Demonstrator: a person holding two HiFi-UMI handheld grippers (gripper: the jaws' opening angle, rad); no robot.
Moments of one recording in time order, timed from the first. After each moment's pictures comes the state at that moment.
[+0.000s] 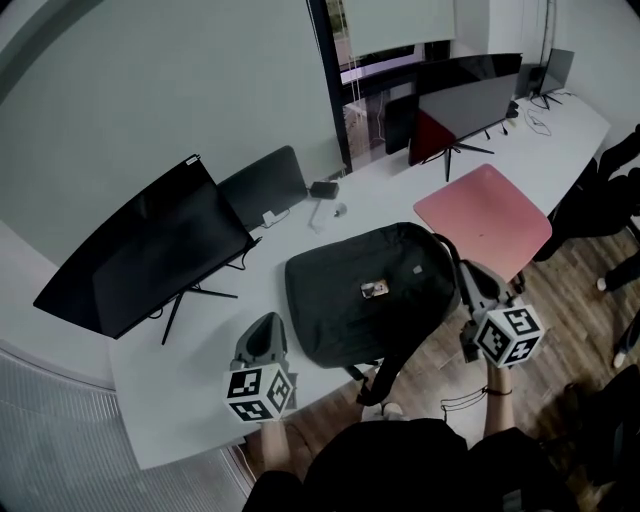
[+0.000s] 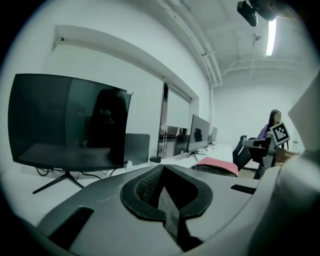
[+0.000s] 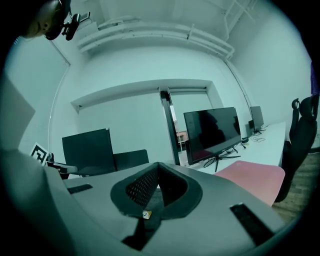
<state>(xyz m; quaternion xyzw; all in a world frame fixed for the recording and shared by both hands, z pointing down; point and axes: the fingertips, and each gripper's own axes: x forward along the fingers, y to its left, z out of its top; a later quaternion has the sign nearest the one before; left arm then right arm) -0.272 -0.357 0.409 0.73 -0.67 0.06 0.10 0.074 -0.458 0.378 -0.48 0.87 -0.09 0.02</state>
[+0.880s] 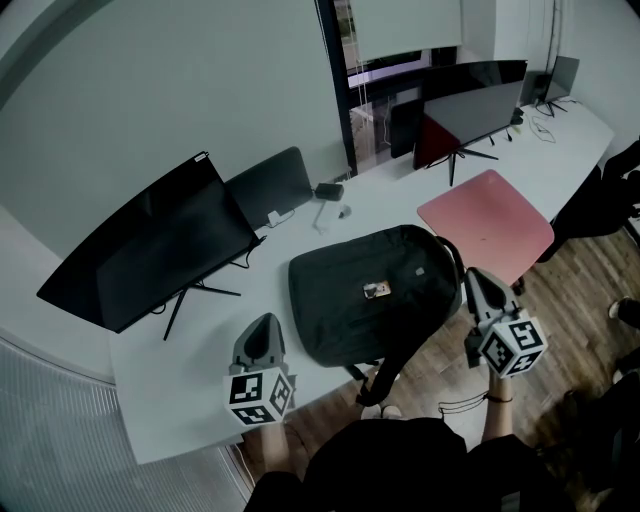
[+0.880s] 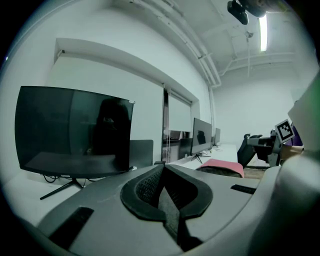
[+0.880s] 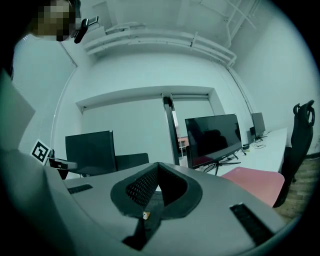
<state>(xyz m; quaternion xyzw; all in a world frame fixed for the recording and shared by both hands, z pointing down) -0.278 -0.342 0.399 0.72 -0.69 0.06 0.06 0.084 -0.442 0.374 -0.47 0.88 -0.05 0.03</state>
